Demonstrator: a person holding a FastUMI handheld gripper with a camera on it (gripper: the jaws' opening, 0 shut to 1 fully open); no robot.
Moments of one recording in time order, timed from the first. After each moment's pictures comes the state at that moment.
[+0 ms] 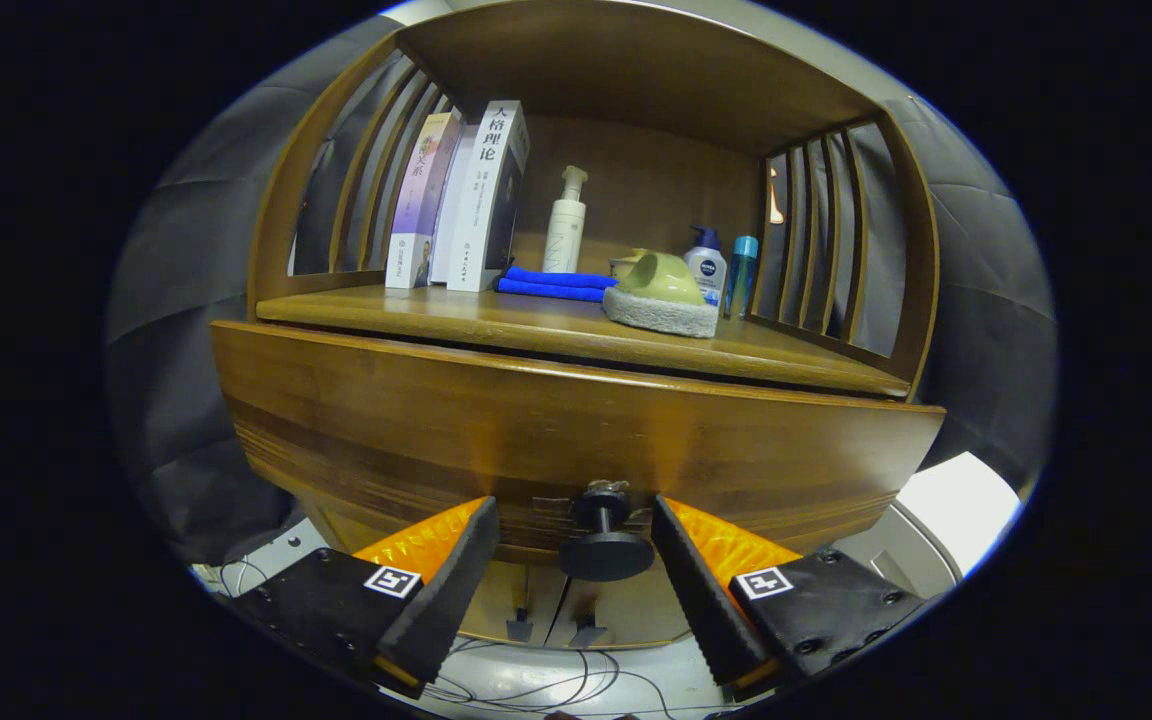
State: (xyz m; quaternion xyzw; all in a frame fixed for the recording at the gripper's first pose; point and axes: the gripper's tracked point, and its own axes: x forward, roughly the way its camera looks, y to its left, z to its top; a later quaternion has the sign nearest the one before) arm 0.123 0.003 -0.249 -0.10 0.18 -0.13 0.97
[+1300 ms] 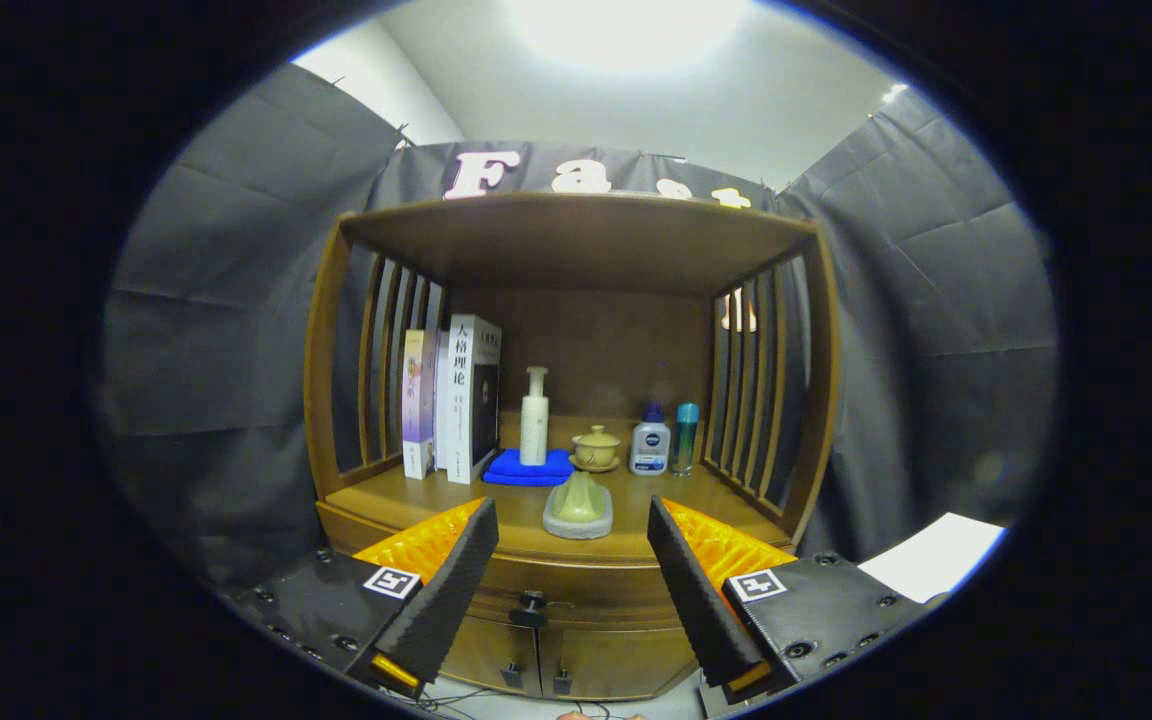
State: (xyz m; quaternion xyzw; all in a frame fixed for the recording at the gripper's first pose) arm 0.030 -0.021 -0.032 -0.07 0.01 -0.08 0.99
